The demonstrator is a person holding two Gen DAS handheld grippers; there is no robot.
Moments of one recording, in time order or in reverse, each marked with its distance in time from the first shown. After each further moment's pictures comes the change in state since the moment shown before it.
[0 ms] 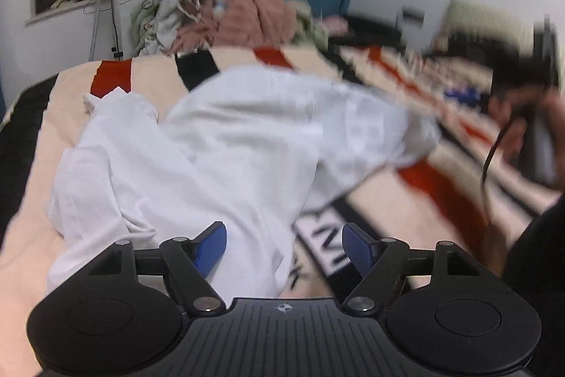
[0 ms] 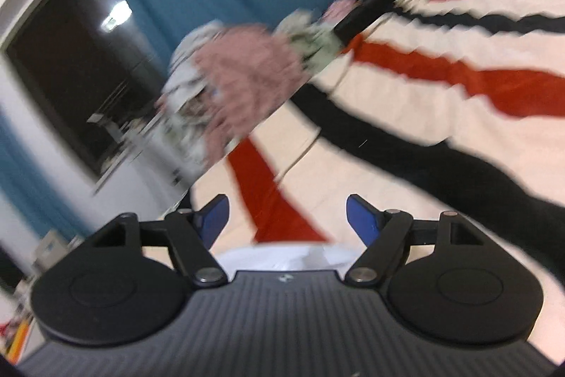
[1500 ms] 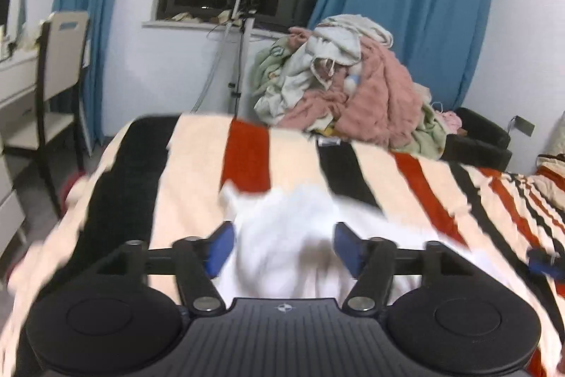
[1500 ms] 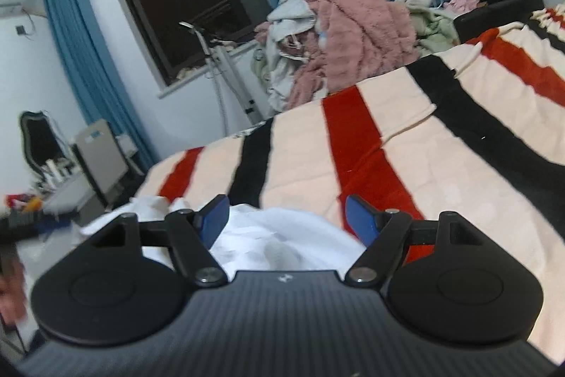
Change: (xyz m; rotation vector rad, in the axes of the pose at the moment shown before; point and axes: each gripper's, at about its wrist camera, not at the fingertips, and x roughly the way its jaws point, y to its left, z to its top) left arm -0.015 0.159 0.064 -0.372 -0.180 0.258; right arm 0.045 0.063 -0.033 -0.356 0.132 0.260
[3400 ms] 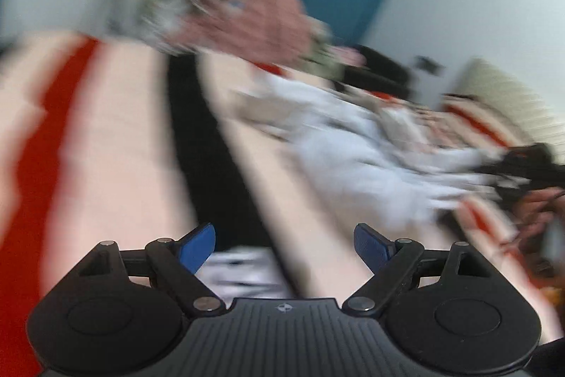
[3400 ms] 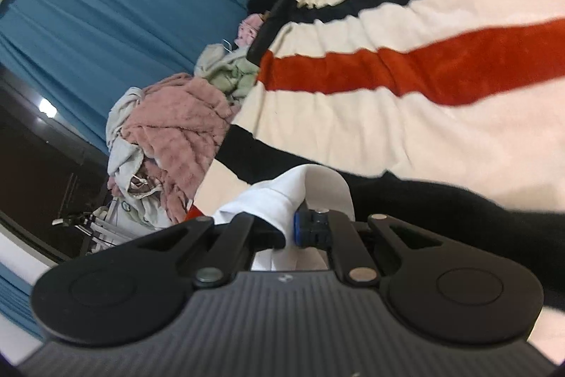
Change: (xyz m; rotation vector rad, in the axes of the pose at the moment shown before) left arm 0.084 -0.169 -0.062 0.014 0.209 -0.509; right arm -0.048 -0.156 0.035 0.713 -0.273 -0.406
